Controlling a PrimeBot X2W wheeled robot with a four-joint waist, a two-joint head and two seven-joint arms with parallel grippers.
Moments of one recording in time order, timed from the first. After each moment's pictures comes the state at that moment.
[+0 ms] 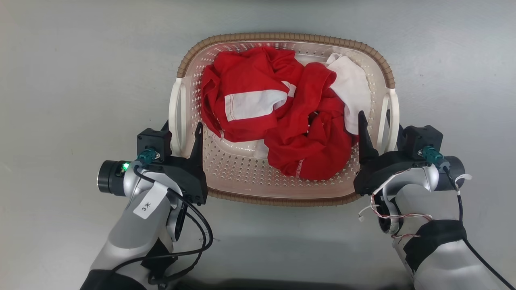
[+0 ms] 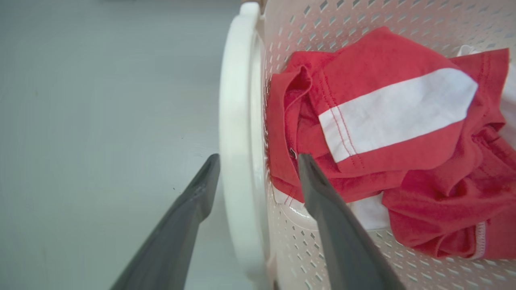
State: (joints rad) left arm -0.76 0.03 -0.43 0.95 -0.44 0.04 -0.25; right arm -0.71 -0.06 0.36 0.78 0.34 -0.11 -0.26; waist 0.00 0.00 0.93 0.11
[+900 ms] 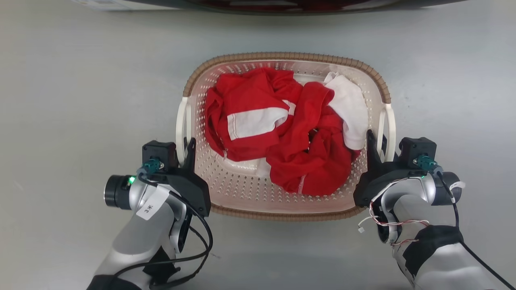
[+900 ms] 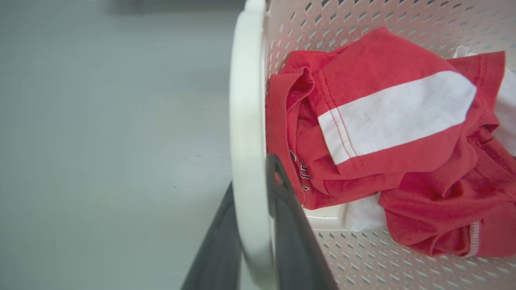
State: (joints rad) left arm -0.76 0.04 -0.57 1.01 -0.58 0.05 -0.25; right arm -0.73 -0.08 0.47 0.91 0.47 -0.13 -0.26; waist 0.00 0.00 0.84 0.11
